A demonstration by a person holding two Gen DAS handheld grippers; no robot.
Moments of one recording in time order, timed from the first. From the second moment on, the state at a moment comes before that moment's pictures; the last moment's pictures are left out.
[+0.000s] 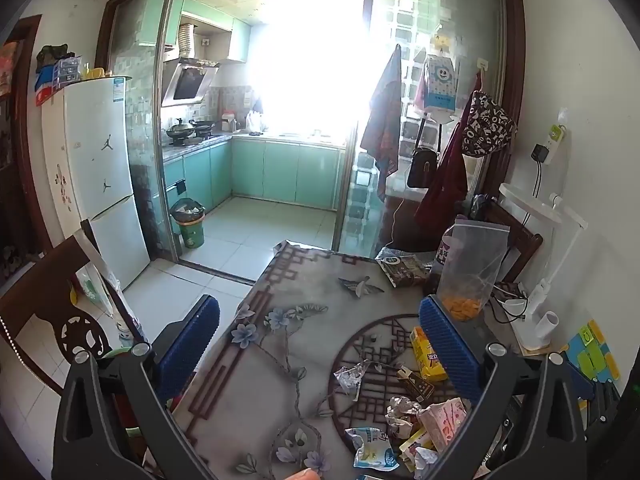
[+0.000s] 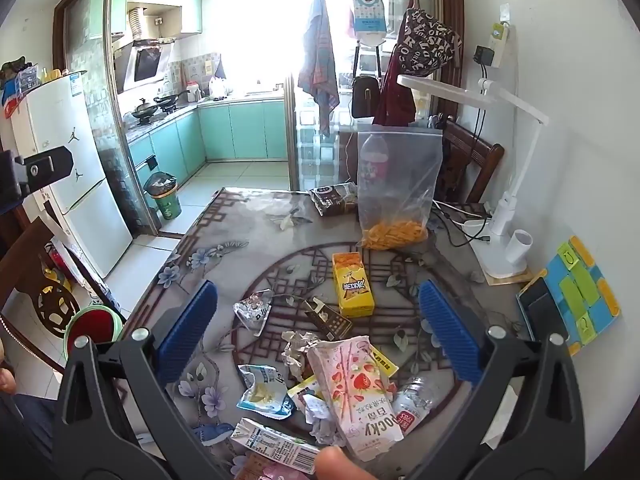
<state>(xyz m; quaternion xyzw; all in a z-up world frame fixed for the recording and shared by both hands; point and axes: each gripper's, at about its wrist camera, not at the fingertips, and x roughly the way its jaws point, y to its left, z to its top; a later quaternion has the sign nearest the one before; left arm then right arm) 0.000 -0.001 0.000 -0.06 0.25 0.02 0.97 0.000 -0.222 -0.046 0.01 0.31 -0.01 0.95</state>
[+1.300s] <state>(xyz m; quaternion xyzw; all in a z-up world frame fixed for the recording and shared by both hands) 0.005 -0.007 -0.011 -0.04 0.26 0.03 0.96 0.006 -0.233 -0.058 0.03 0.32 -0.01 0.95</state>
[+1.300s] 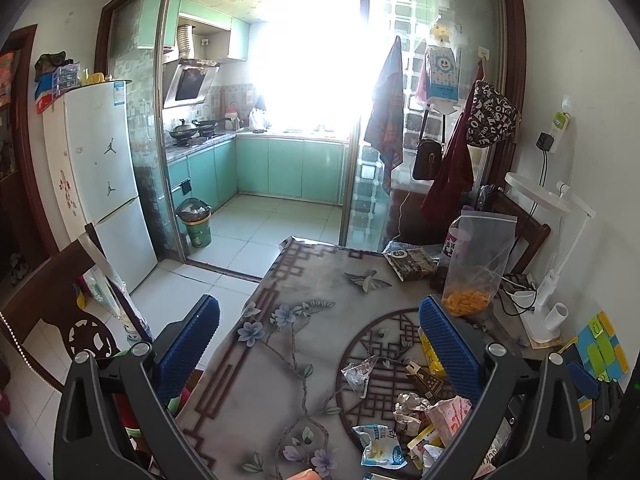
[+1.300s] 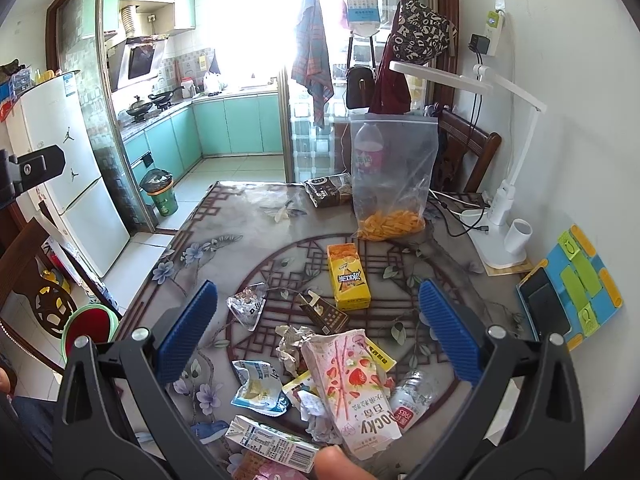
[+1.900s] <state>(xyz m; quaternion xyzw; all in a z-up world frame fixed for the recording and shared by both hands) -0.003 -0.008 -0.006 -0.04 0.26 0.04 0.96 -0.001 -0.234 -0.057 0.03 0.32 -0.01 0.95</state>
